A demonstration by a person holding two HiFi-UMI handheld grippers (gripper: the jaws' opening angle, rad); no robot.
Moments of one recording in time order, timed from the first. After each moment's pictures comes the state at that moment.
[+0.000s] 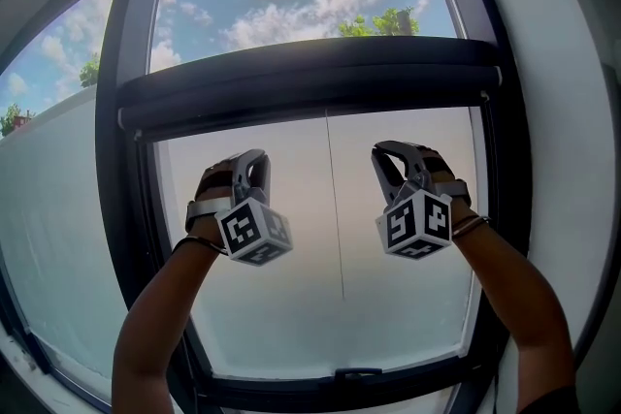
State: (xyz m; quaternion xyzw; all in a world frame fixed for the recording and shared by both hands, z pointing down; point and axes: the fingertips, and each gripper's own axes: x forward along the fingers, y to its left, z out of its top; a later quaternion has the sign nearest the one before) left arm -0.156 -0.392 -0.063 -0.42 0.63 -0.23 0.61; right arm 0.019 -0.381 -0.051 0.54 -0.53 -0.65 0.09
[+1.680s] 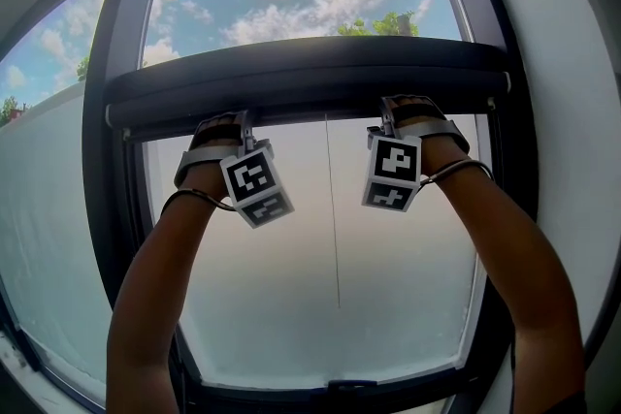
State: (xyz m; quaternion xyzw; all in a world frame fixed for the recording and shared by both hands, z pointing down) left arm -0.155 -0.427 -0.123 -0.37 0.63 -0.35 0.60; right arm 0.015 -0.439 -0.123 0.56 -0.40 -0.65 0.31
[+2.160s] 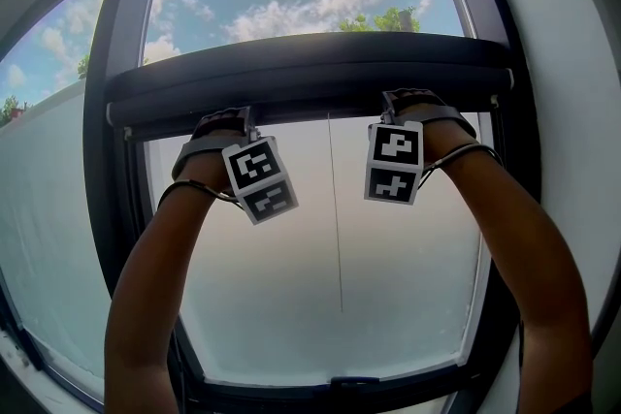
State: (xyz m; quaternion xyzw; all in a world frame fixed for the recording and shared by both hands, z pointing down) left arm -0.154 -0.426 -0.111 -0.39 0.61 -0.40 0.56; right arm 0.018 -0.436 -0.111 0.53 -0.43 -0.62 0.39
